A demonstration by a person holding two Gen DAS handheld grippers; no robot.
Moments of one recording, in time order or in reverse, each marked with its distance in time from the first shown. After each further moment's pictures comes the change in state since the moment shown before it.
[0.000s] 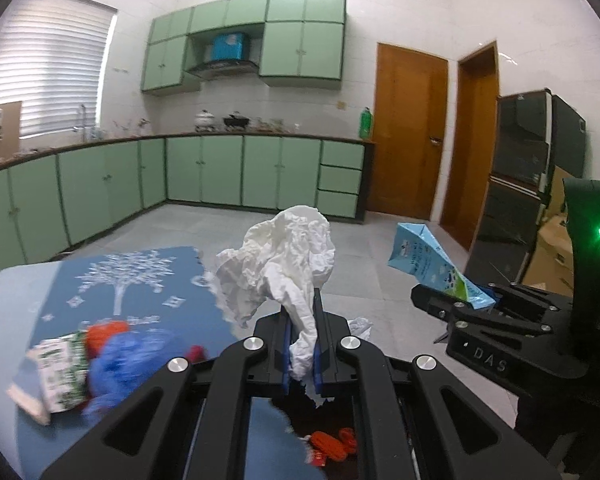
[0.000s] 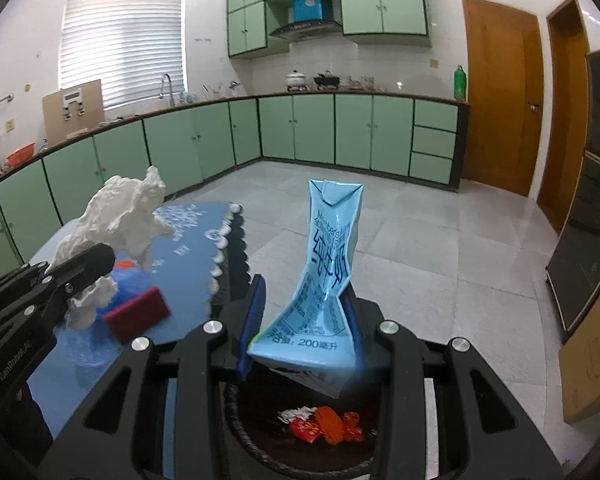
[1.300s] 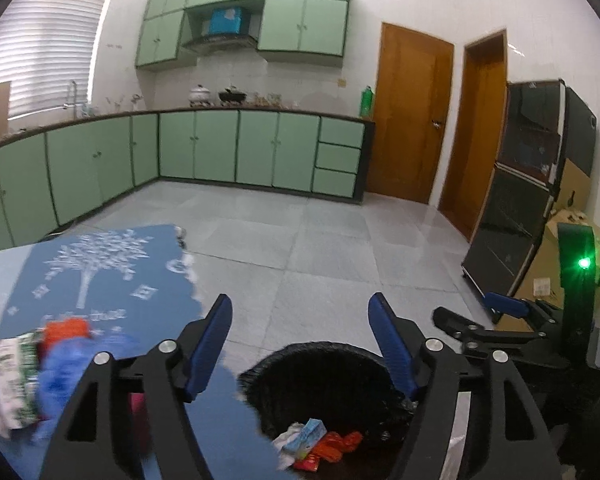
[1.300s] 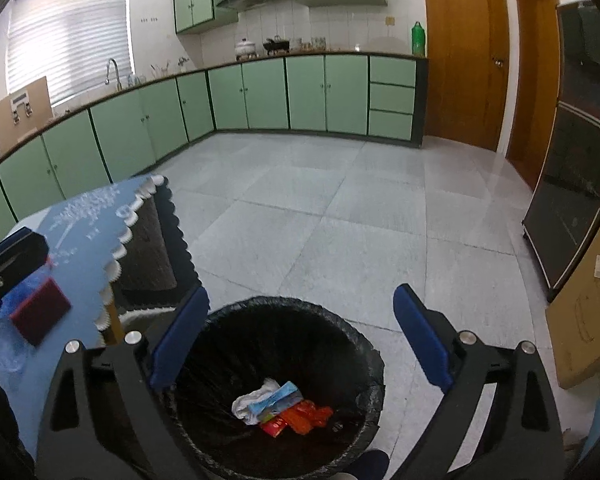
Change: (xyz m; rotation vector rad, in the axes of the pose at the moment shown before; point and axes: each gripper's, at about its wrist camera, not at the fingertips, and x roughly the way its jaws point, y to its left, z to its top) left arm 0.053 0.016 -0.003 -0.034 0.064 -0.001; right arm 0.060 -0.057 -0.021 0.090 0.081 -0.104
